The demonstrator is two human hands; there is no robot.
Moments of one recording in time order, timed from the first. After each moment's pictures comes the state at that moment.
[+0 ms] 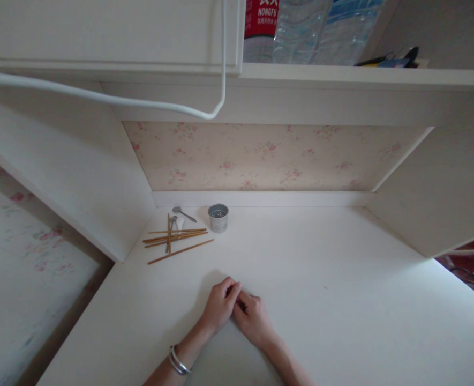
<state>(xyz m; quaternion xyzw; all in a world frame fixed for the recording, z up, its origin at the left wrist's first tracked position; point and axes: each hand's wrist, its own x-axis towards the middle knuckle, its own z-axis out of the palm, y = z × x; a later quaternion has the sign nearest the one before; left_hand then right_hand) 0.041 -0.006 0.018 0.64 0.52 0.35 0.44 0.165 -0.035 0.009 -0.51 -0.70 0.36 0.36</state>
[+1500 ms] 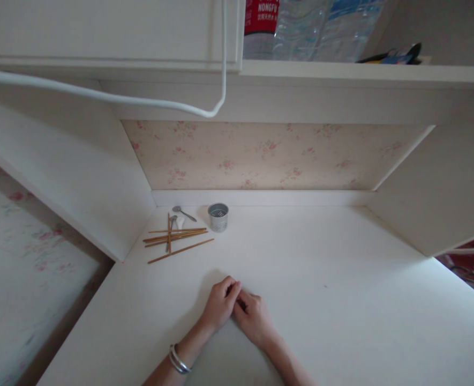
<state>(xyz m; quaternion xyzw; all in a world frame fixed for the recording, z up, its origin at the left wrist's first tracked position) 0.041 -0.006 0.018 0.65 0.52 0.35 0.43 0.166 -0.034 0.007 -0.52 -0.70 0.35 0.35</state>
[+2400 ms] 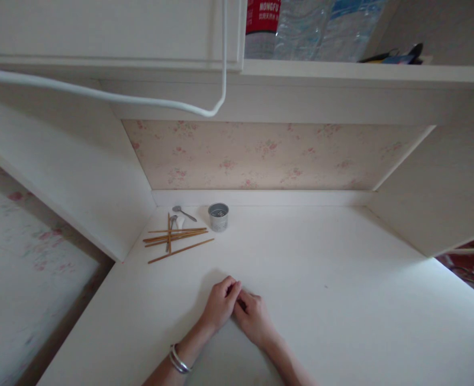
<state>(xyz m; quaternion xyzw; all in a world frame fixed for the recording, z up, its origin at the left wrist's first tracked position) 0.041 -0.006 0.015 0.64 0.52 0.35 0.44 0.166 -0.034 0.008 -0.51 -0.70 0.35 0.35</state>
